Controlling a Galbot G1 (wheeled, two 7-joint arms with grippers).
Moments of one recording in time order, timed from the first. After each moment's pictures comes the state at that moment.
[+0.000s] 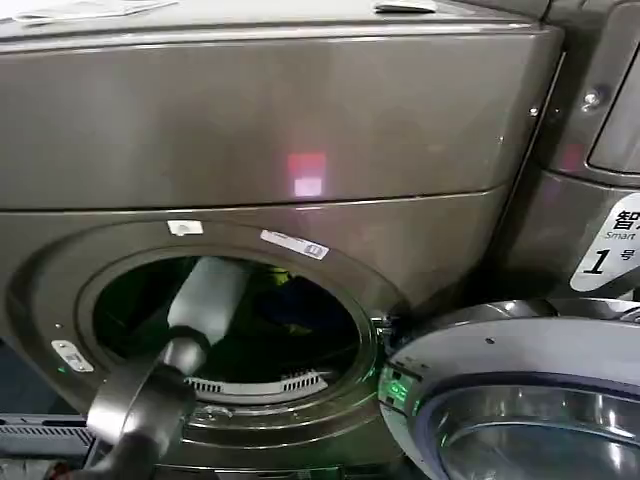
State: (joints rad) left arm -0.10 -1.49 0.12 -0.35 0.26 0.00 0.94; right arm -1.78 0.97 2.54 1.97 0.88 -0.32 -0.02
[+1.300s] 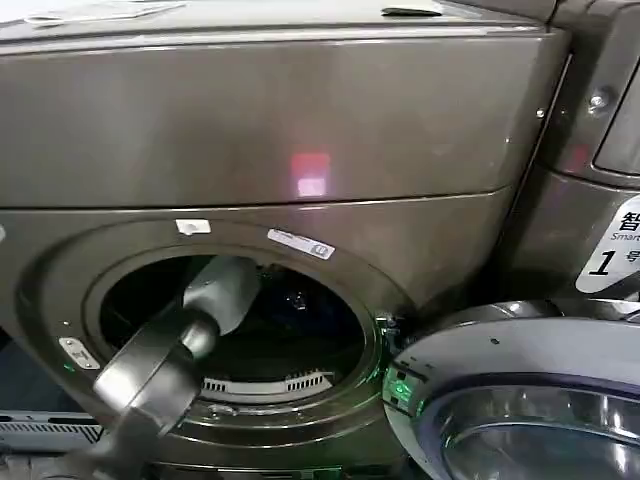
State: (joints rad) left arm -0.10 -1.52 0.22 -0.26 0.45 -0.05 1.08; right arm -1.77 0.98 2.53 1.97 0.88 -0.32 -0.02
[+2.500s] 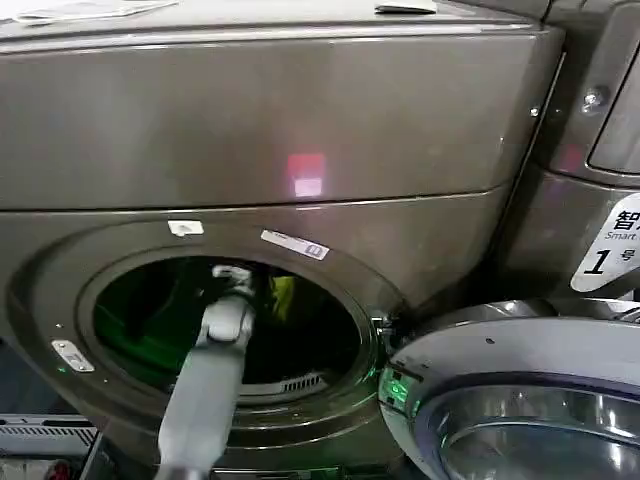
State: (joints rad) left arm 0.71 -1.51 -0.44 -1.40 0.05 -0.07 0.03; right arm -1.76 1.03 2.52 1.98 0.86 -0.24 -0.06
